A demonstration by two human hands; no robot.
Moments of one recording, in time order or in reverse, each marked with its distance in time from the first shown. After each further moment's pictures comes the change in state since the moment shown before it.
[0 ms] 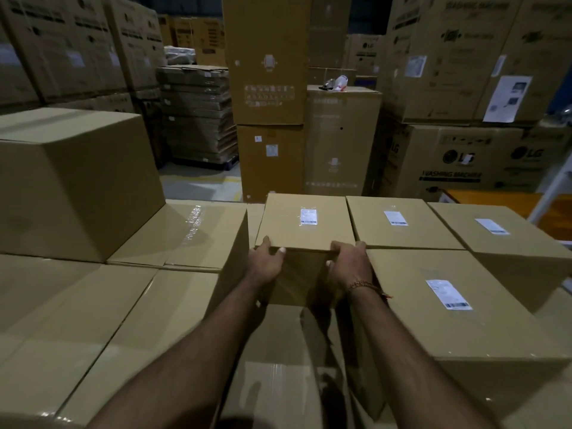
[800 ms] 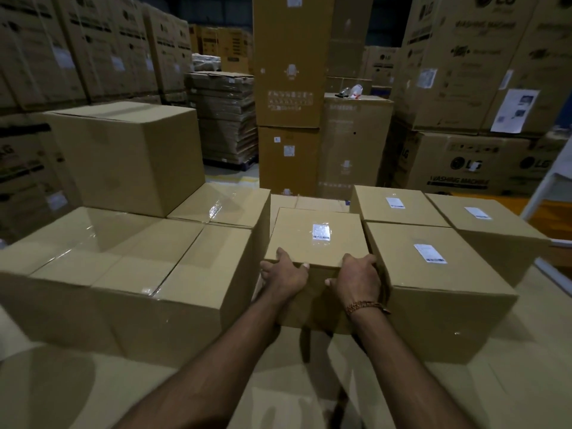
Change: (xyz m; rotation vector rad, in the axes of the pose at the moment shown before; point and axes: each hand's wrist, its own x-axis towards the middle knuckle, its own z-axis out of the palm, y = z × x) left_hand -0.193 -0.019 -0.003 0.092 -0.038 -0.136; right_hand -0.183 0.003 -0.014 -0.399 0.067 -0.017
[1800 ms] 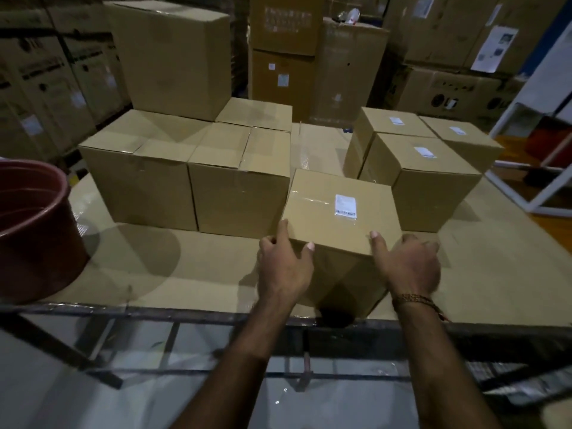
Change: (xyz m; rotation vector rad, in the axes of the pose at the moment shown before) left_hand -0.304 -0.204 -0.099 -0.111 0.061 0.142; right_hand -0.338 0.013 -0.028 0.195 0.208 0.371
